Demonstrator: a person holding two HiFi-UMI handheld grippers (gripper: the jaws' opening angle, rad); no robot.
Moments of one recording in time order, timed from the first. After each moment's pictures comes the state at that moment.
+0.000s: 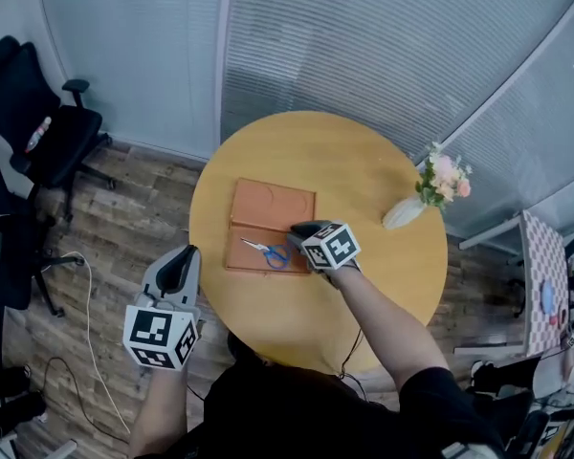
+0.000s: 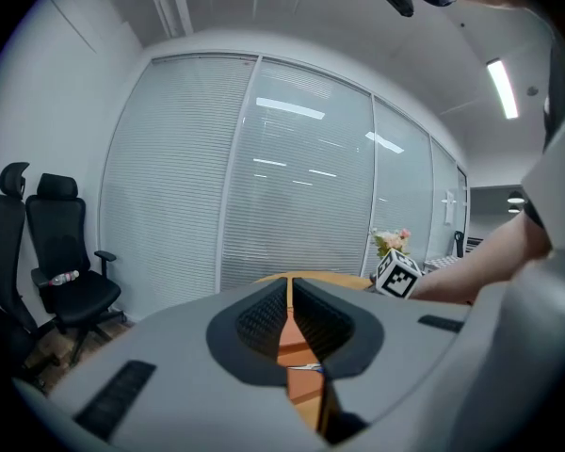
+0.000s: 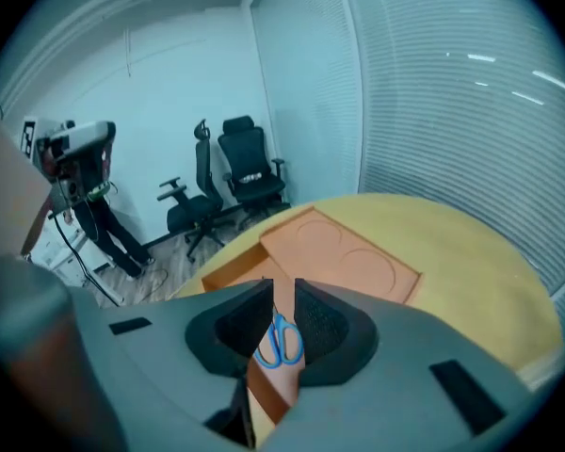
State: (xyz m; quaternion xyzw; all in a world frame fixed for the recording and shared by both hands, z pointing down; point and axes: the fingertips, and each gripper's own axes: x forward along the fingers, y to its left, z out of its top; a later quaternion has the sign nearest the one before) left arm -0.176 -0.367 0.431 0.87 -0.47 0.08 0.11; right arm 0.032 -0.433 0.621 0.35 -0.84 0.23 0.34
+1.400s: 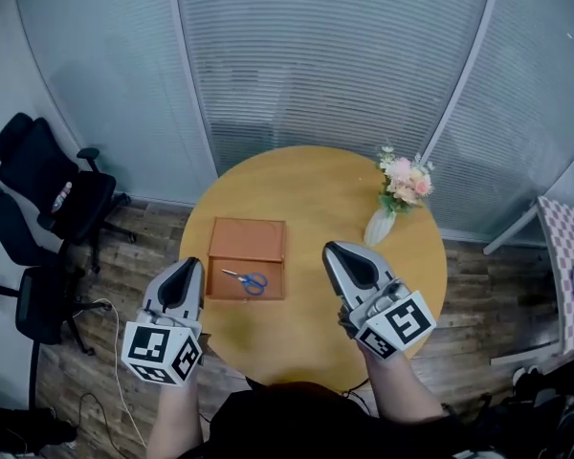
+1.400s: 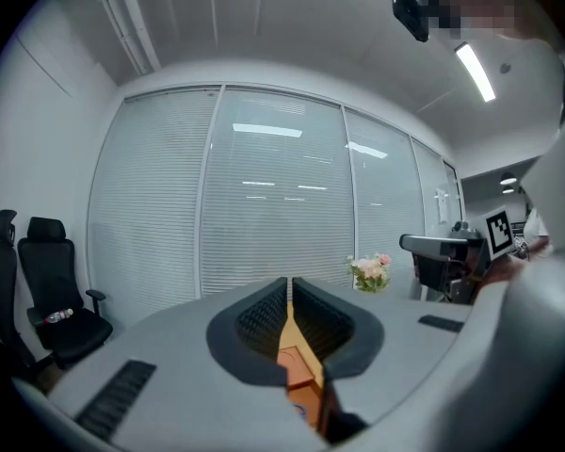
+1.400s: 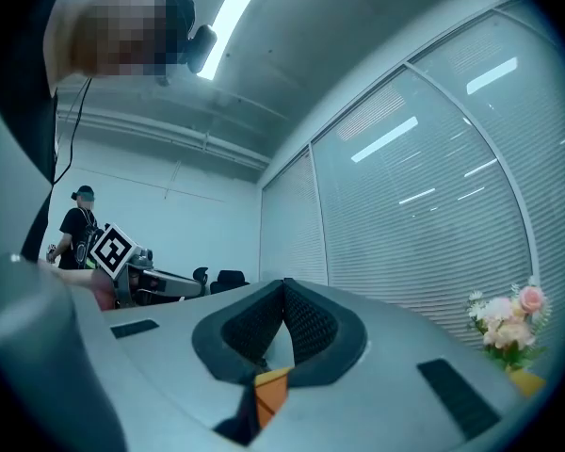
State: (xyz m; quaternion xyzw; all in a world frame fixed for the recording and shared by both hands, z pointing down) left arm -0.042 -0.321 0.323 0.88 -0.48 0.06 0.03; right arm 0.163 -0.287 0.304 0.46 -0.88 -0.02 -0.07
